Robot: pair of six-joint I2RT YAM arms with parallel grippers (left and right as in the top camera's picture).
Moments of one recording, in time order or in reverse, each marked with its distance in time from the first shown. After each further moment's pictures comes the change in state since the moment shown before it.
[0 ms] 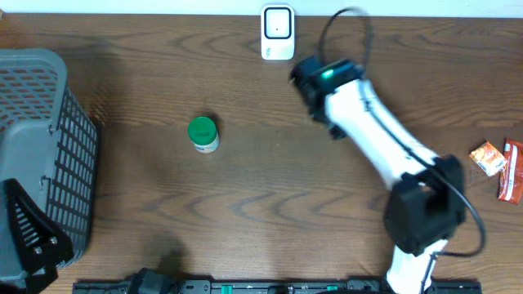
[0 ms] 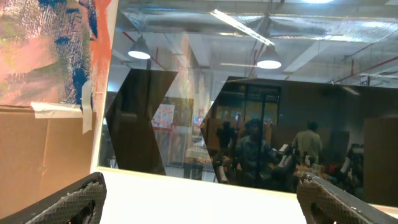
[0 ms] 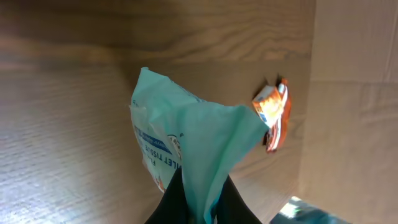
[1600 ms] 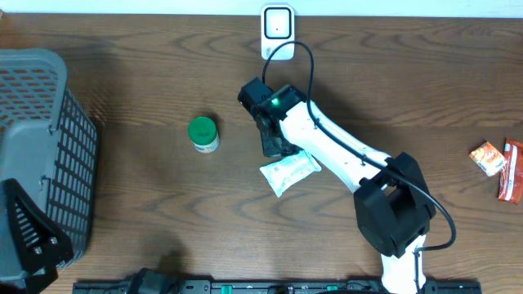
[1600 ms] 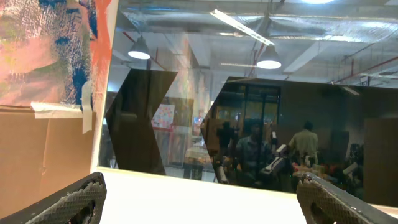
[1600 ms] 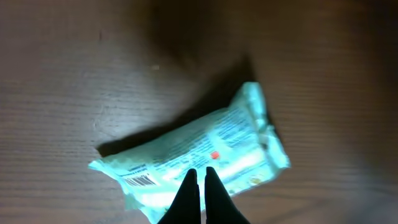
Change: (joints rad) left arm 0.000 0.000 0.000 0.000 0.000 0.000; right arm 0.191 0.073 -0.011 0.256 -0.600 0.090
